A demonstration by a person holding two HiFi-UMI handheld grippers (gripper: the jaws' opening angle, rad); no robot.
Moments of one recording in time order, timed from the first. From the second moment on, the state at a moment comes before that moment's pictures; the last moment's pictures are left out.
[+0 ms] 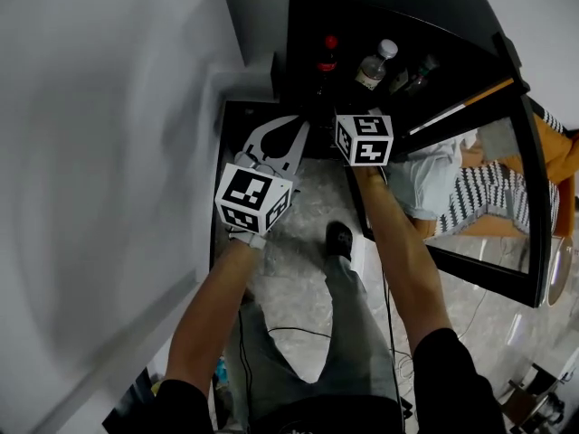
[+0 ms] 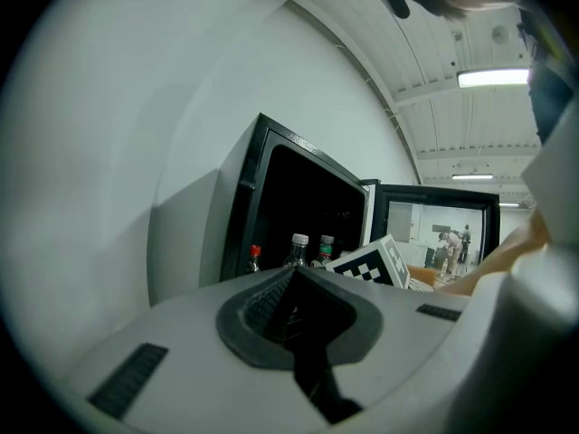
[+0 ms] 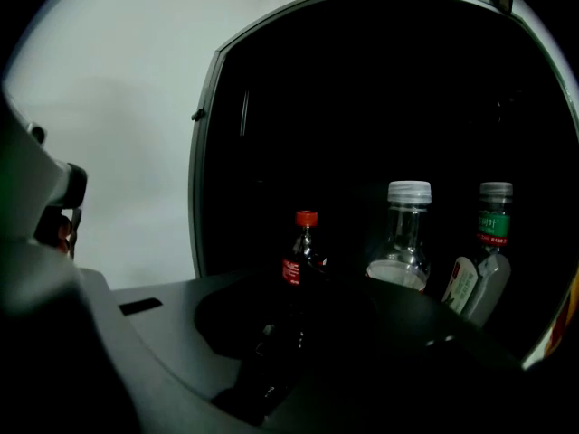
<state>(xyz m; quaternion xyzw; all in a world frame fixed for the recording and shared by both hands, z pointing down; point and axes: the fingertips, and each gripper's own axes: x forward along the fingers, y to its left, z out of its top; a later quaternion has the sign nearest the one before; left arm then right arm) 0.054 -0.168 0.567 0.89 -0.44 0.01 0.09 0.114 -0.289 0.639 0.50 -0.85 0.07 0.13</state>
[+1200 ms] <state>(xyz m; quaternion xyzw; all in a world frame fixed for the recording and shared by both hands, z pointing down) 0.038 -0.191 0.583 0.86 -0.51 0.01 0.08 0.085 -0.385 0.686 0.51 -0.84 0.11 0.15</state>
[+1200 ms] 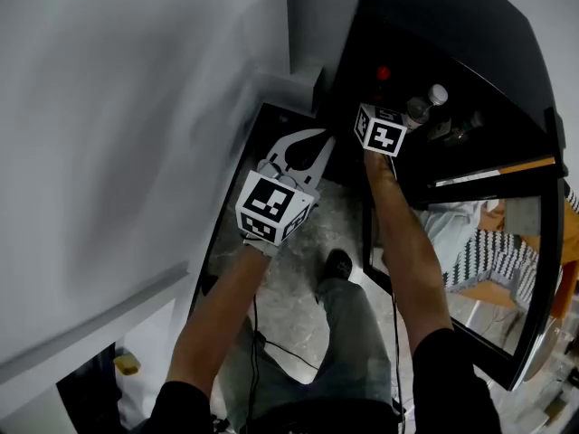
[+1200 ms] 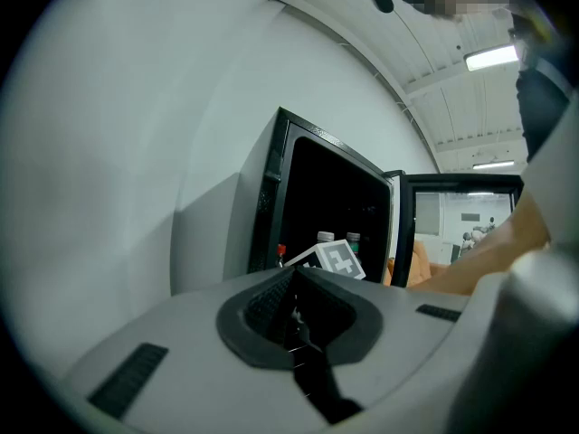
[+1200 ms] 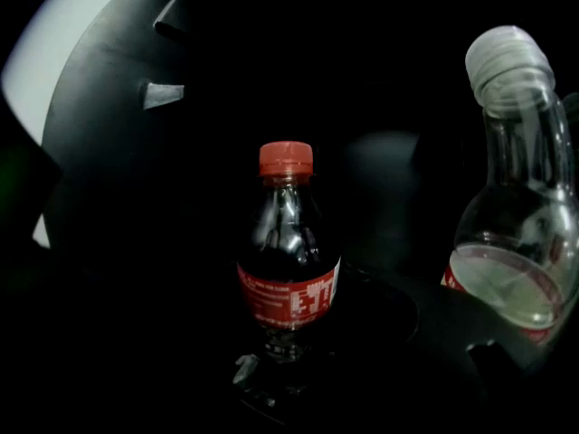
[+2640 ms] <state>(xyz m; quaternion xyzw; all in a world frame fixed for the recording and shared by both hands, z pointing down) 0.003 -0.067 0.419 0.88 -0.46 0.04 0.11 0.101 -0.116 0.422 0.45 -0.87 0.10 0.15</state>
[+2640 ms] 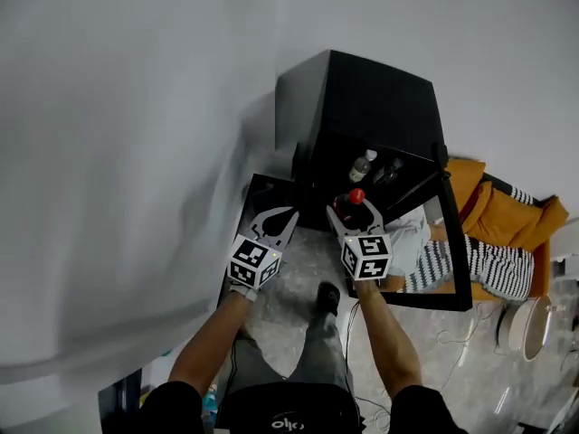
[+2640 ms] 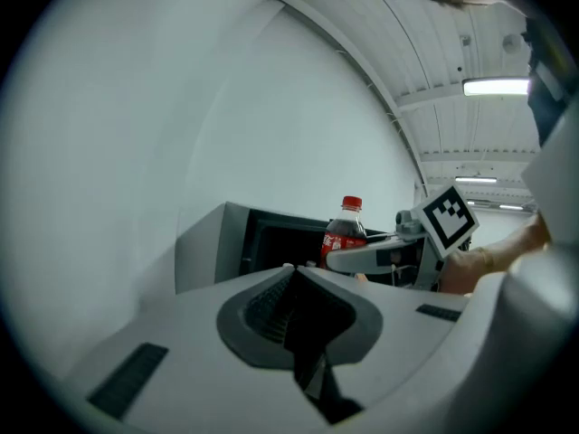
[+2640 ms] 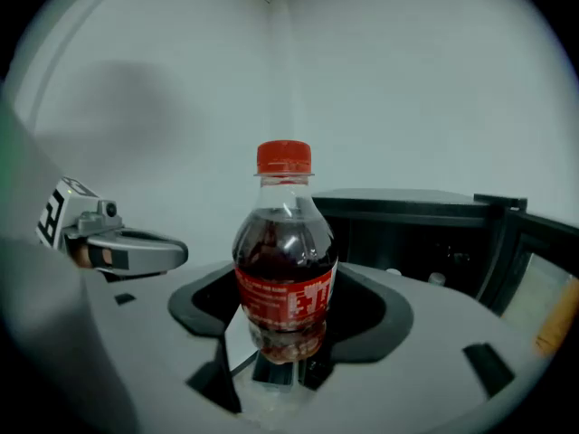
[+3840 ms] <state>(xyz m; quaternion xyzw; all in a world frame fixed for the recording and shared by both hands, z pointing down) -0.051 -0.079 0.333 0.80 -0.59 0.01 0.10 0.008 -0.118 0.341 0.28 -0.95 0.08 0.13</state>
